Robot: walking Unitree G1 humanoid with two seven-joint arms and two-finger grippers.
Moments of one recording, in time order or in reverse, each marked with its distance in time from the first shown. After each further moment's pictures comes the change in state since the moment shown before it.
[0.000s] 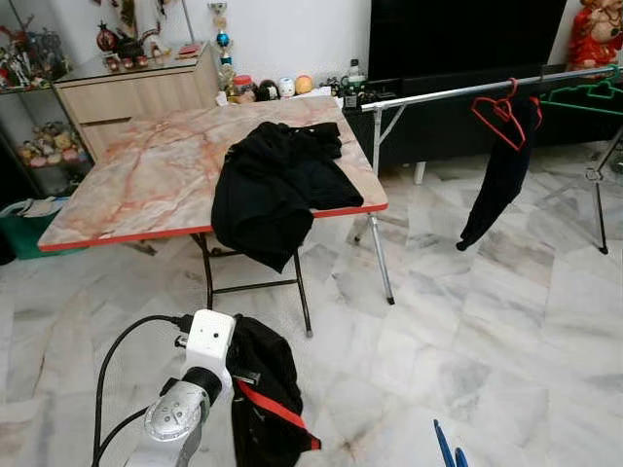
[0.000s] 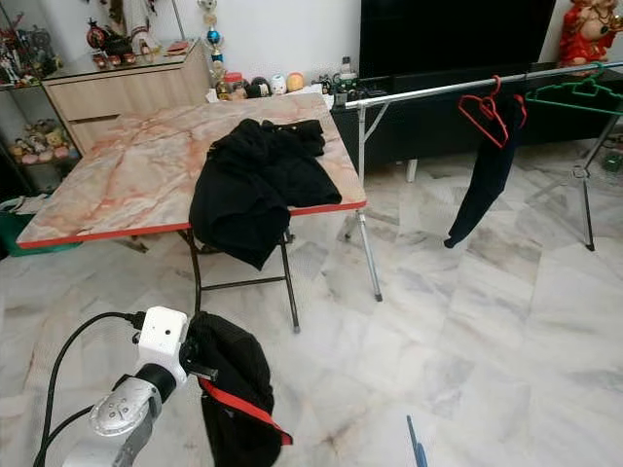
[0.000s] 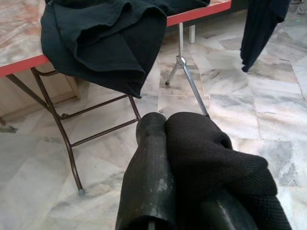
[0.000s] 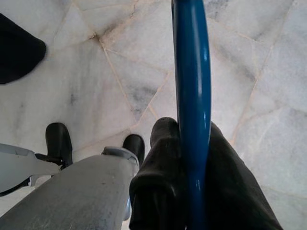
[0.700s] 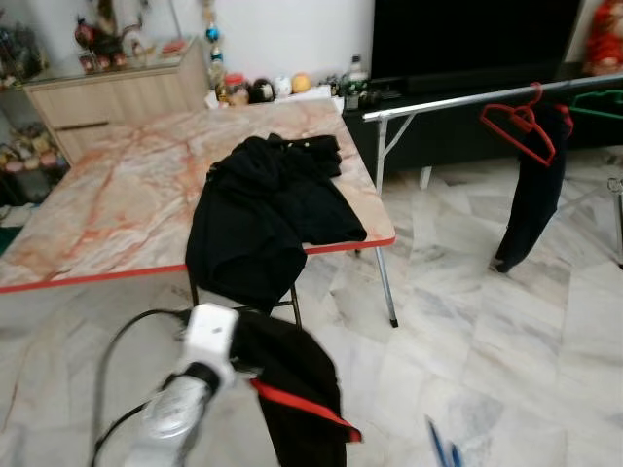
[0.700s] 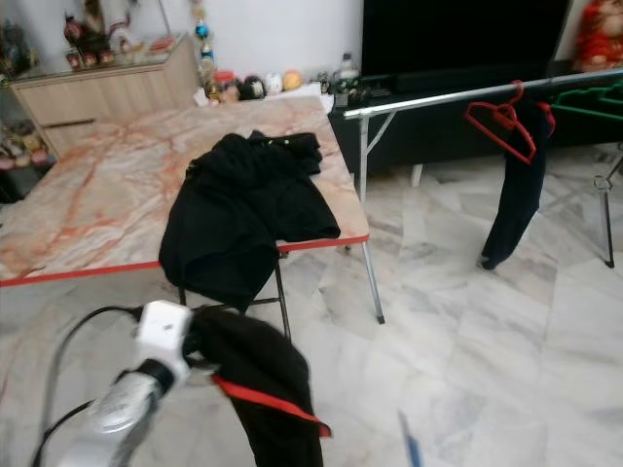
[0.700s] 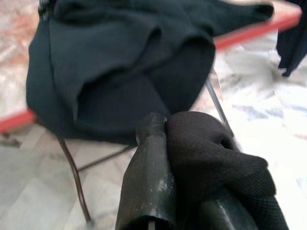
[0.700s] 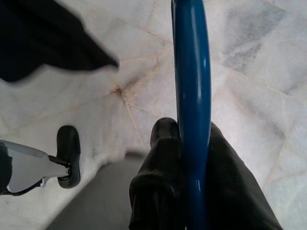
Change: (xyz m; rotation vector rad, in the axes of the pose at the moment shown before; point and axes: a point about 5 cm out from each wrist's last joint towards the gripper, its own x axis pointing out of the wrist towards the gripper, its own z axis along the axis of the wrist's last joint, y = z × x) left arm 0.000 0.007 0.006 0.003 -0.013 0.027; right arm 0.001 0.017 0.010 0.001 -0.018 0.063
